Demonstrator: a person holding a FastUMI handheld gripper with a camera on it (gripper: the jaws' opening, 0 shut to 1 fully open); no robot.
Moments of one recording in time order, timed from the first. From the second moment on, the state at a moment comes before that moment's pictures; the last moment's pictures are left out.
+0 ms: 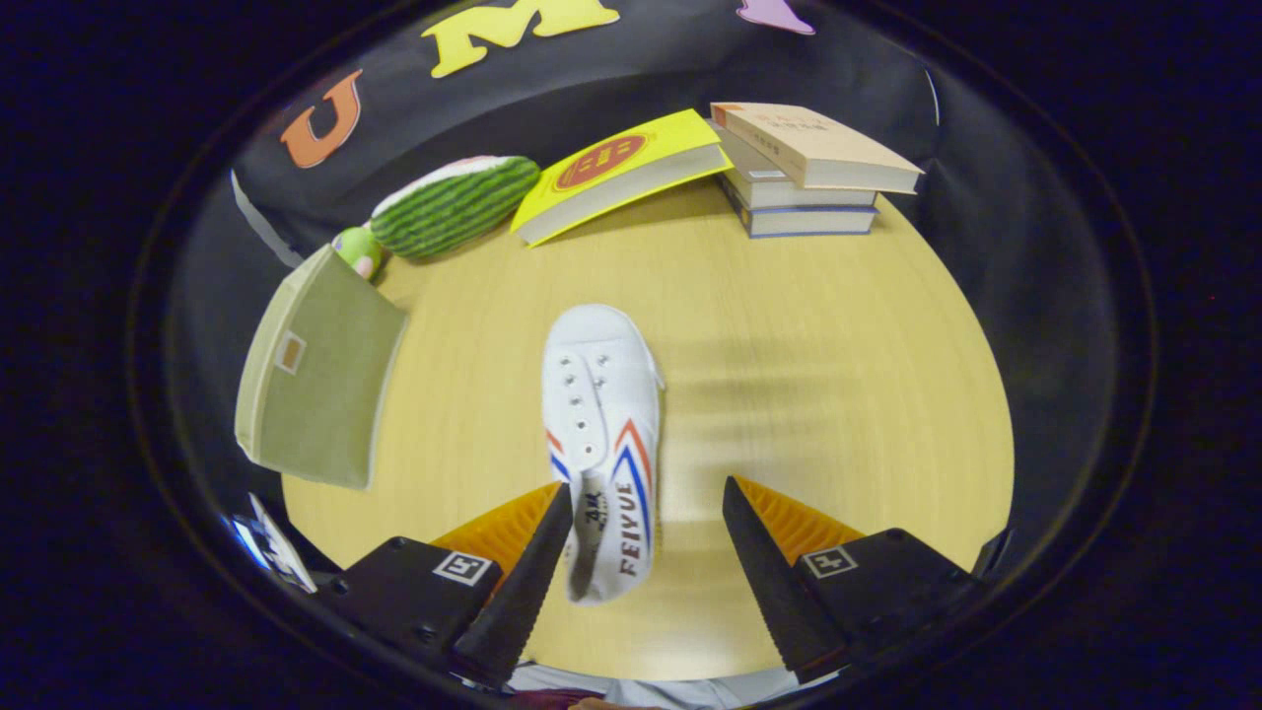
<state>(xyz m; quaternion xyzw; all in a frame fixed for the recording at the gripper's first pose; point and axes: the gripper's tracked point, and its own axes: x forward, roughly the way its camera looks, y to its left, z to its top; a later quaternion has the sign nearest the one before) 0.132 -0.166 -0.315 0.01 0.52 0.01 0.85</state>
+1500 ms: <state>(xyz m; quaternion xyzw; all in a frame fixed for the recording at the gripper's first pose) 0.134 -0.140 -0.296 0.12 0.51 0.05 0.85</state>
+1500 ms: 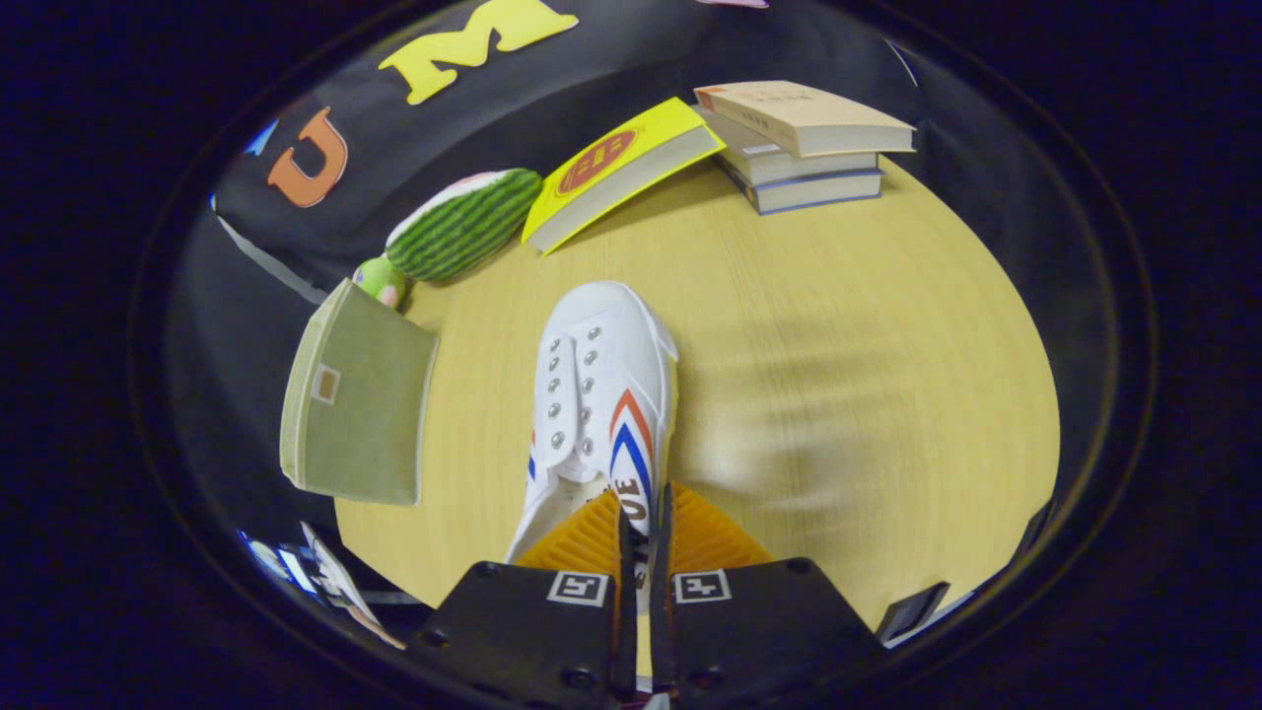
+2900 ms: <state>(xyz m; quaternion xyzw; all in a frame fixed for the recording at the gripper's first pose) 0.152 0.181 -0.179 0.19 0.43 0.14 0.87</state>
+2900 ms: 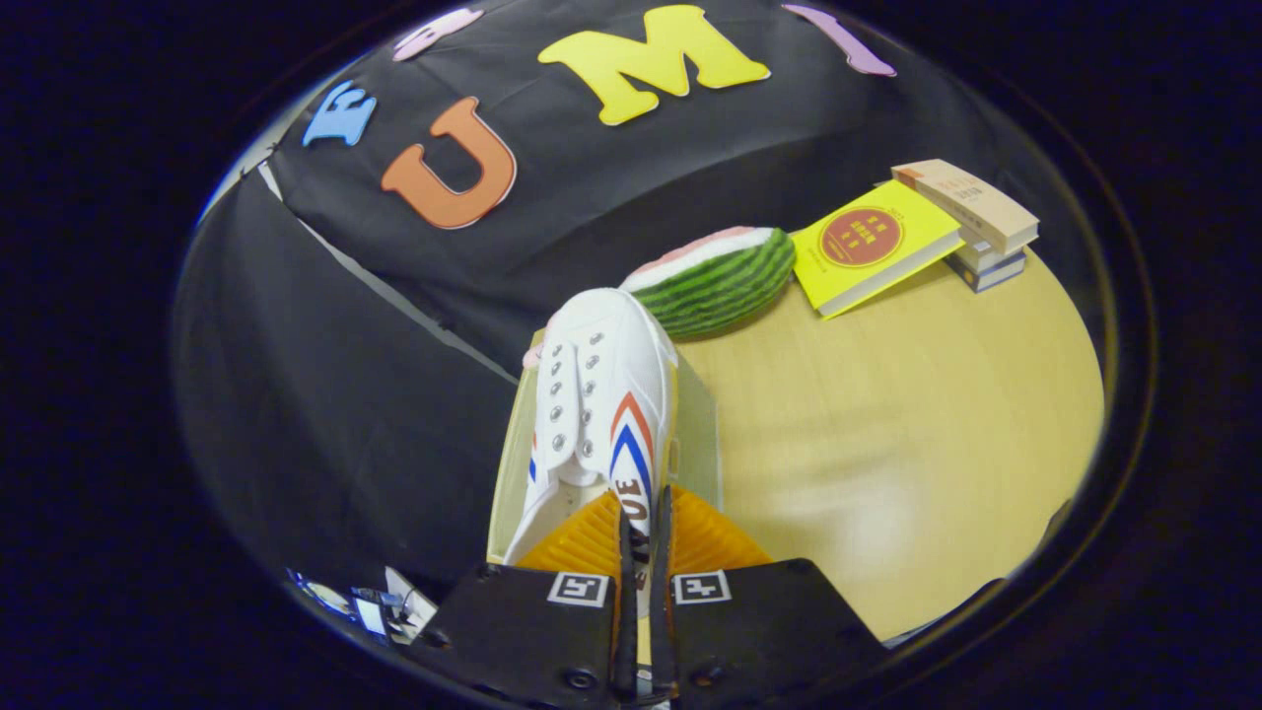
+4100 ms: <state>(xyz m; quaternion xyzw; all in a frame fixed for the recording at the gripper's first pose) 0.158 0.188 -0.178 0.16 0.29 0.09 0.94</state>
